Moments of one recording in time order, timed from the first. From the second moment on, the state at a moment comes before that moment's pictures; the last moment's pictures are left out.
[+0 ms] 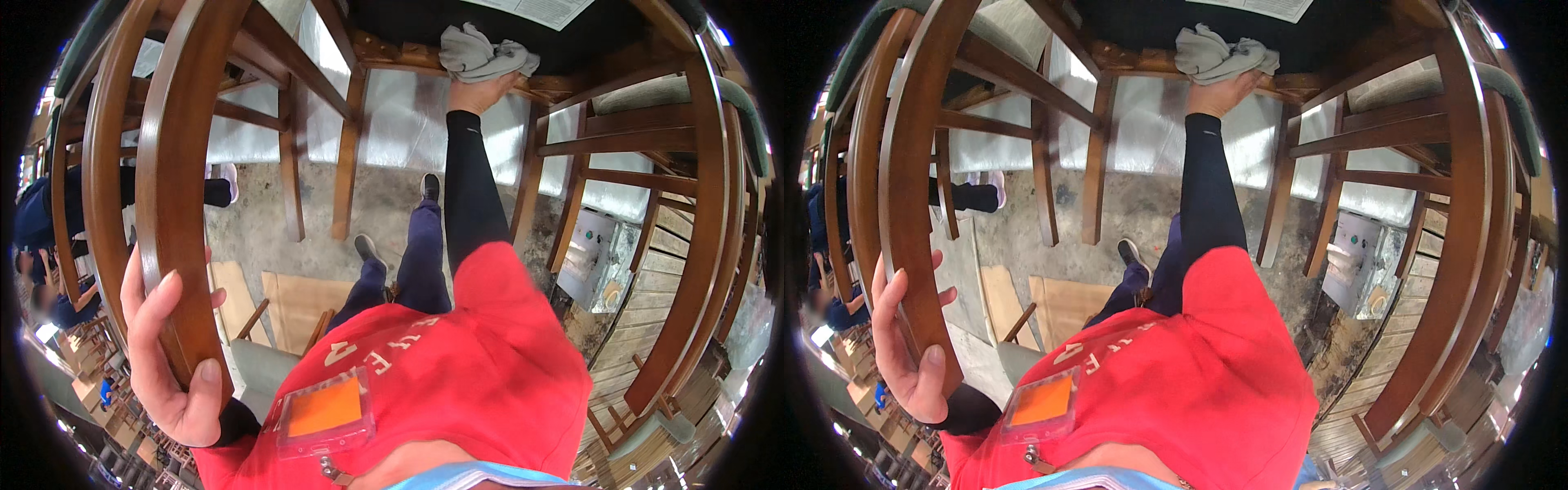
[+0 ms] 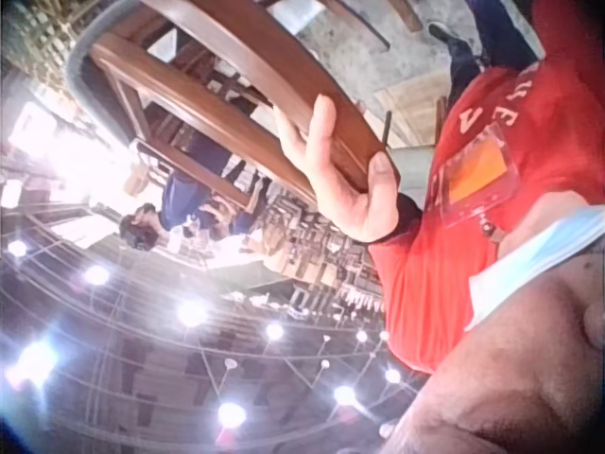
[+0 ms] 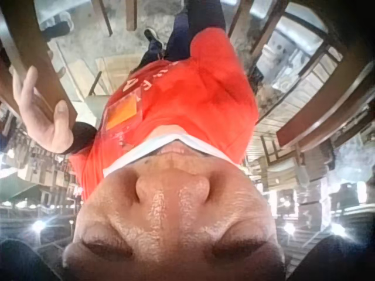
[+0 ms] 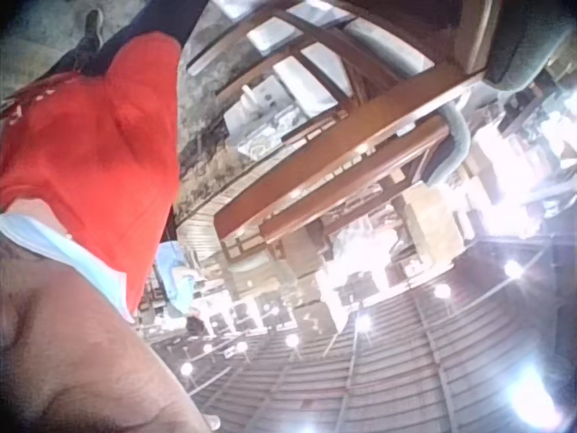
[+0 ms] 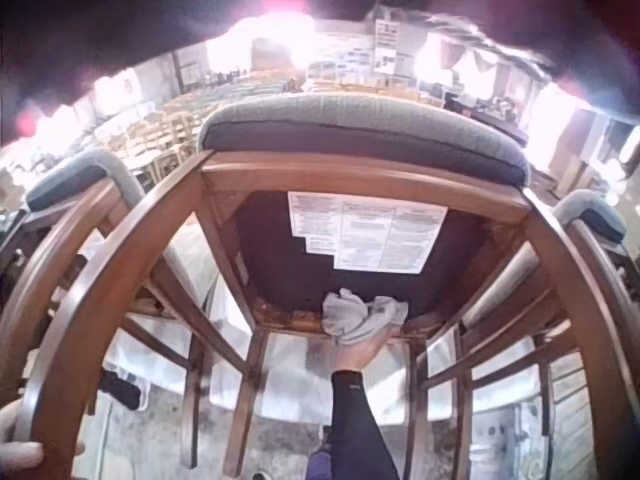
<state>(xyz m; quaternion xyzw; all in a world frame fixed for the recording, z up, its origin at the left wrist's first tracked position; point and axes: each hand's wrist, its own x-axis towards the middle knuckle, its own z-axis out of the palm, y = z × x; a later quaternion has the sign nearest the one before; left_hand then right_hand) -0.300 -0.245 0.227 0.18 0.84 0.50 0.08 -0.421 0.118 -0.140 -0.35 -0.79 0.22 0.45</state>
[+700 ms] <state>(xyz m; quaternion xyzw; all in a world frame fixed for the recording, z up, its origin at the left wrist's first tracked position) -0.298 -0.244 0.228 0.17 0.86 0.47 0.11 -0.361 0.166 -0.140 -0.24 -0.86 0.20 0.39</state>
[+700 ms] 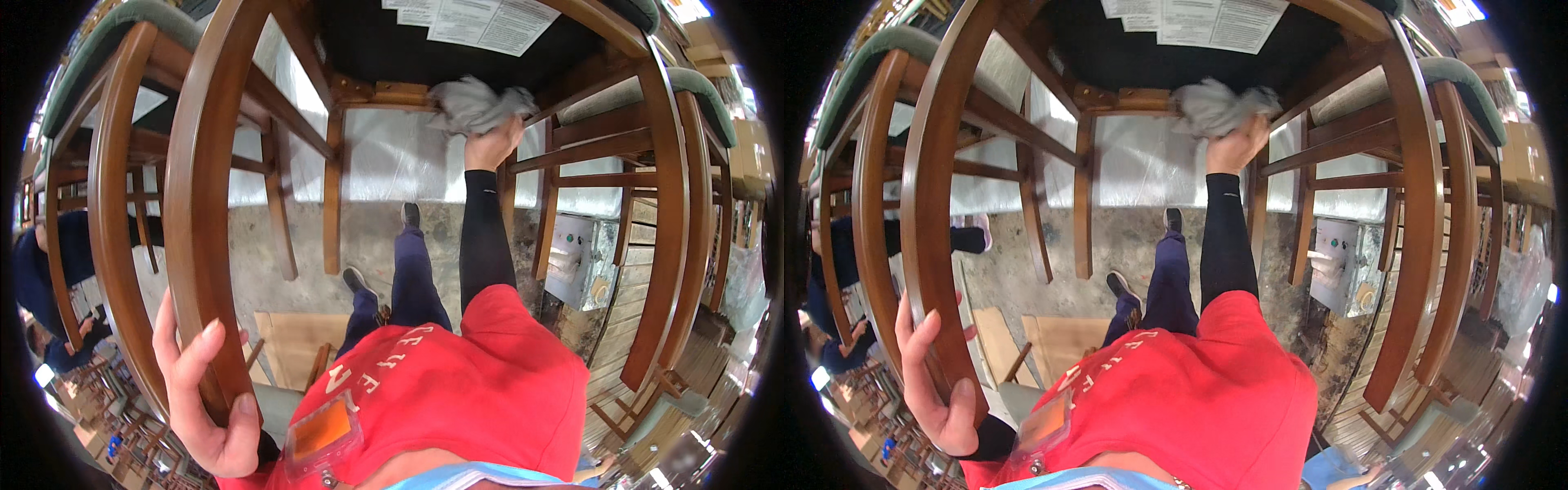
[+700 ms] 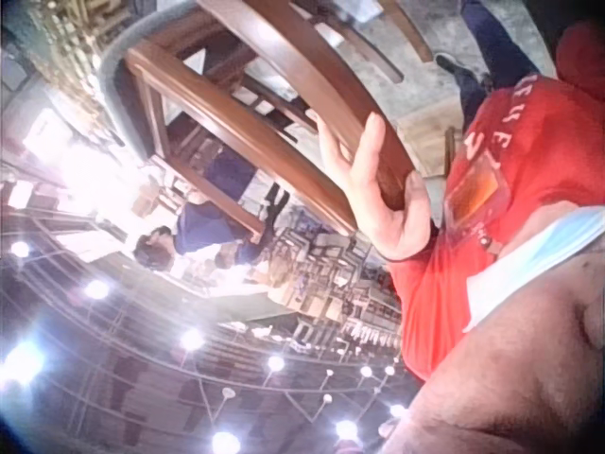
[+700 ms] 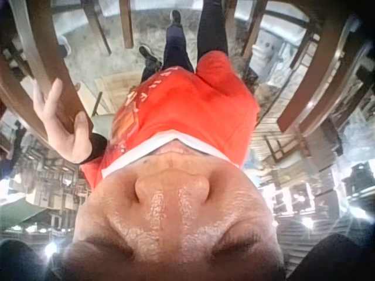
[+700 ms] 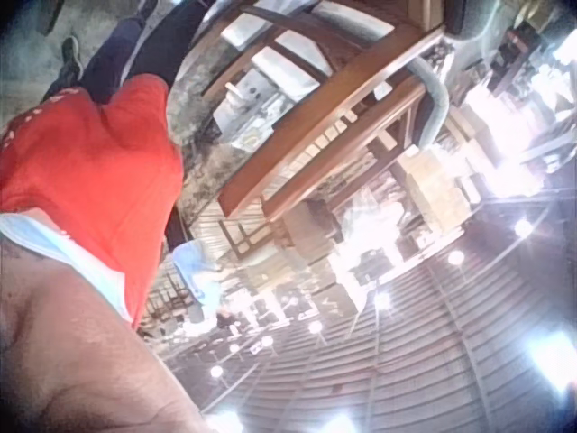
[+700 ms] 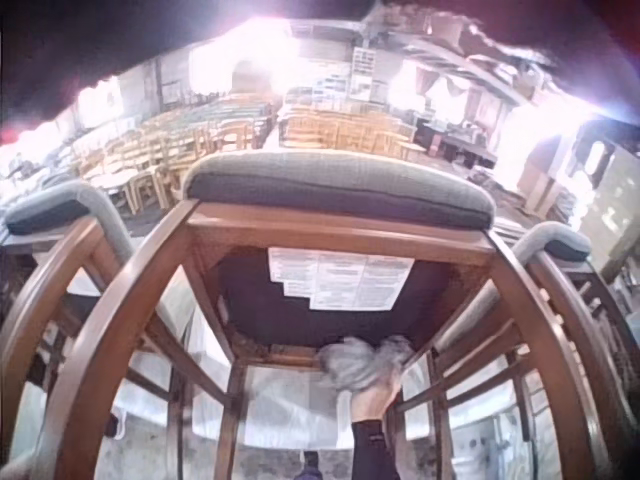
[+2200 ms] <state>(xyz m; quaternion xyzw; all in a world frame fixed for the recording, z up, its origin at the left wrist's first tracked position) -0.301 -0.242 0.239 0.19 0.86 0.45 0.15 -0.370 0.167 -0.140 -0.48 -0.66 0.26 0.52</state>
